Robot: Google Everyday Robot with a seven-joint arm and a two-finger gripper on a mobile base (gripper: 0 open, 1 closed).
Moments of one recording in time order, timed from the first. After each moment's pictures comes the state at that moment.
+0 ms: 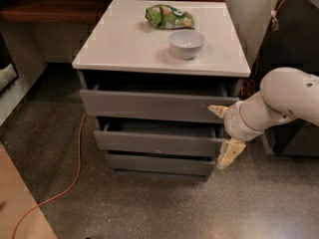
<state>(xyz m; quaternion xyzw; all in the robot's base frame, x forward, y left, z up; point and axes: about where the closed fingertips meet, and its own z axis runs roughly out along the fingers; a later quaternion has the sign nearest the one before) 0.522 -0.185 0.728 -0.70 0.67 0.03 0.24</state>
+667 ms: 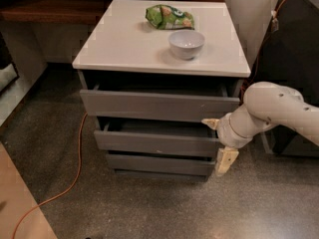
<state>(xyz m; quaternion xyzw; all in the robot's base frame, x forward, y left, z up) 0.532 -0.191 0.659 -0.73 0.65 0.05 0.20</state>
